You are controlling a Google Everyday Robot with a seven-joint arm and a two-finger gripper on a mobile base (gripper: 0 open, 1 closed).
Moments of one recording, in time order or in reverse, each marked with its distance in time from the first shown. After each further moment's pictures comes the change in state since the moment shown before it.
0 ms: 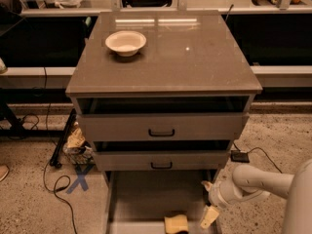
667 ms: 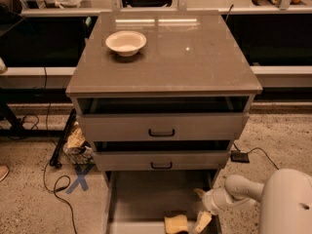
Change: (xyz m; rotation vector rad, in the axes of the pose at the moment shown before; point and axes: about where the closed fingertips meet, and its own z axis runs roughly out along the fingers) arm 0.050 -0.029 0.101 -0.061 -0.085 -0.028
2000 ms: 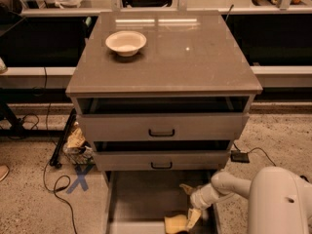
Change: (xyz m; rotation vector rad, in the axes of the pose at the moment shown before) arm -0.033 -0.016 0.043 -0.022 -0.020 -0.271
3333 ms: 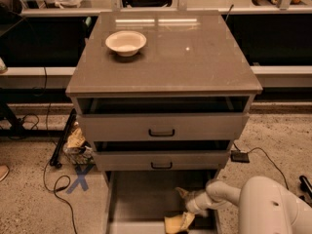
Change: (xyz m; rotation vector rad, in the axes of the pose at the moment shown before) arm 0.031 -0.013 0.057 0.061 -0.014 -0.038
